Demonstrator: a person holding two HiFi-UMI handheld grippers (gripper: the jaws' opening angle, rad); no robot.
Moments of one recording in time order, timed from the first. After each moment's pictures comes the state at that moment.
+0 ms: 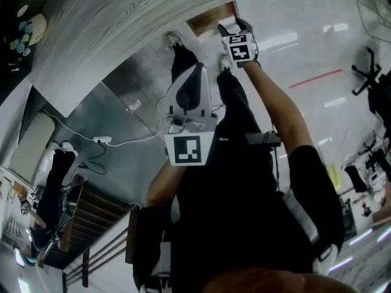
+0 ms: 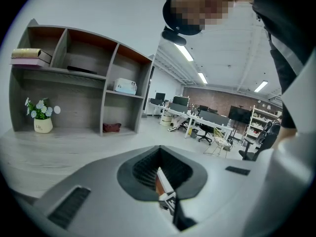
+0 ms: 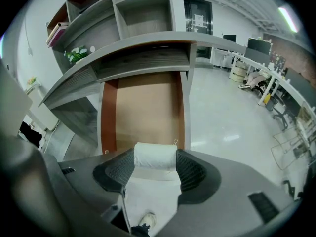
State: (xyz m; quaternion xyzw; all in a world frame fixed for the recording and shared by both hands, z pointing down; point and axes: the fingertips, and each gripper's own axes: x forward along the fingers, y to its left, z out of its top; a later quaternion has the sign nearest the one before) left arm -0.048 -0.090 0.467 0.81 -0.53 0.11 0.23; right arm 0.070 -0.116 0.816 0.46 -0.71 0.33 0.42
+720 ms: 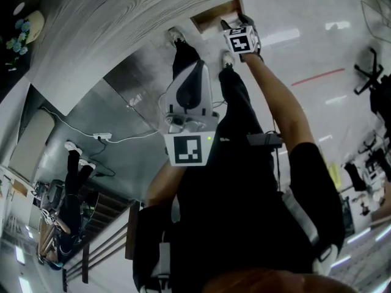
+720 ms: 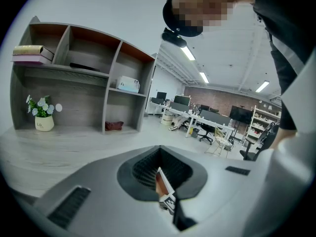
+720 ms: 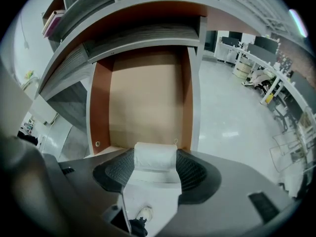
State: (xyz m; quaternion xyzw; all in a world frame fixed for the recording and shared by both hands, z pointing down) left arm -0.053 -0.092 0.469 0.81 -0.53 0.12 0.23; right arm 0.075 -0.113 0.842 0.44 -0.69 0.33 0.46
